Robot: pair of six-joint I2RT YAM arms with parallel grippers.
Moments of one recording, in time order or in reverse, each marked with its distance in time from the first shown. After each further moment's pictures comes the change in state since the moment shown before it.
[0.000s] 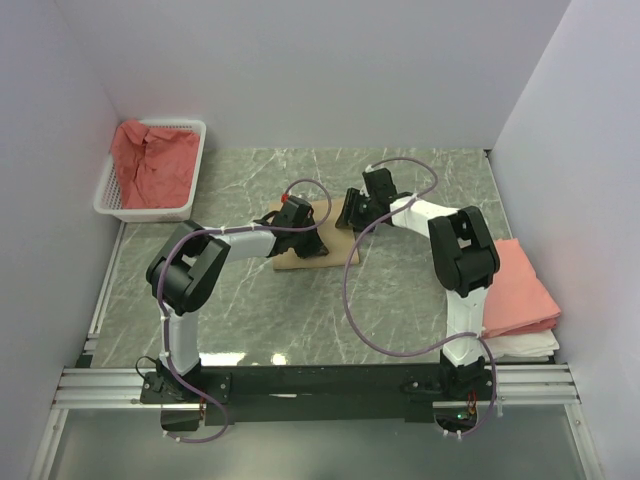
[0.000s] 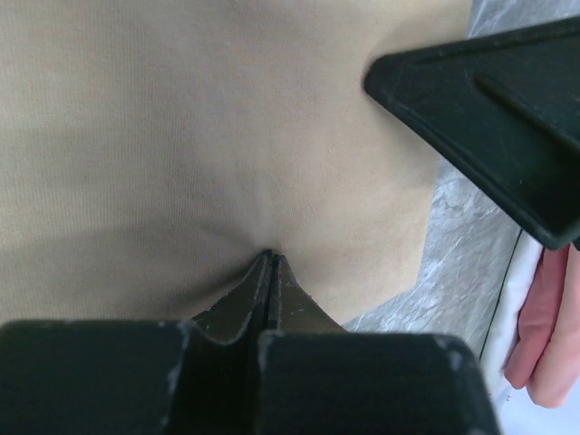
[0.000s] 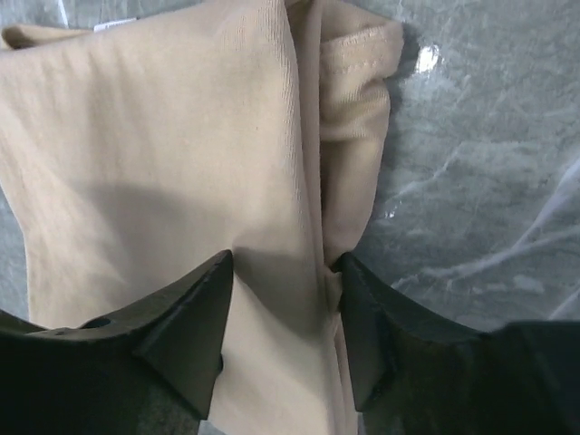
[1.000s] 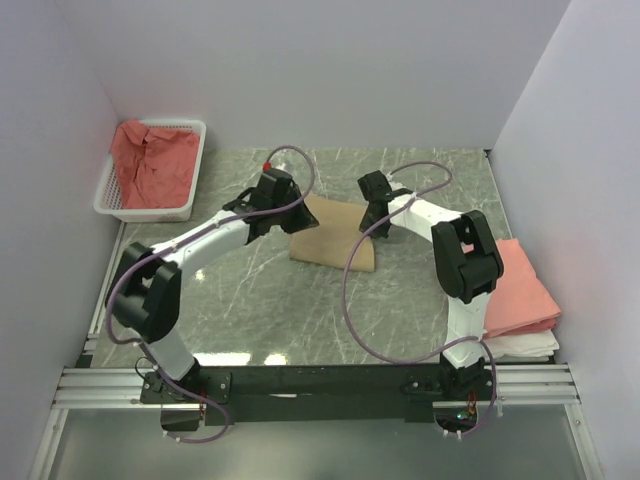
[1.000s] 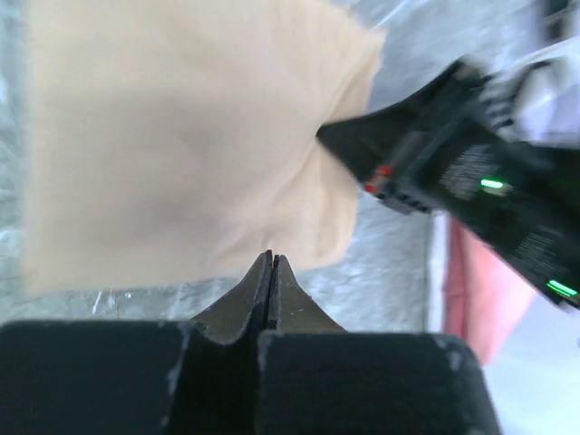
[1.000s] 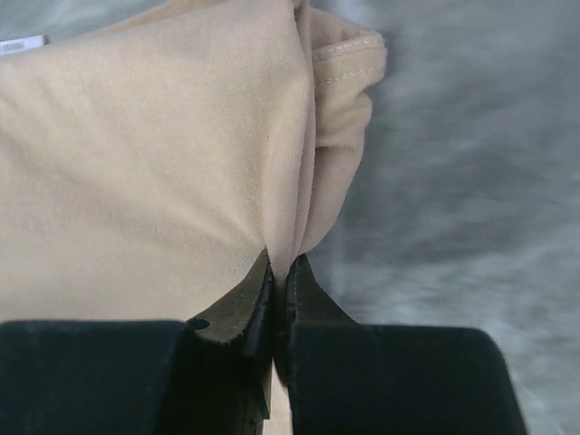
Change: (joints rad) left arm 0.042 -0.233 0.078 -0.204 -0.015 0.056; right arm 0.046 -0.054 0.026 -0.296 0.456 0.207
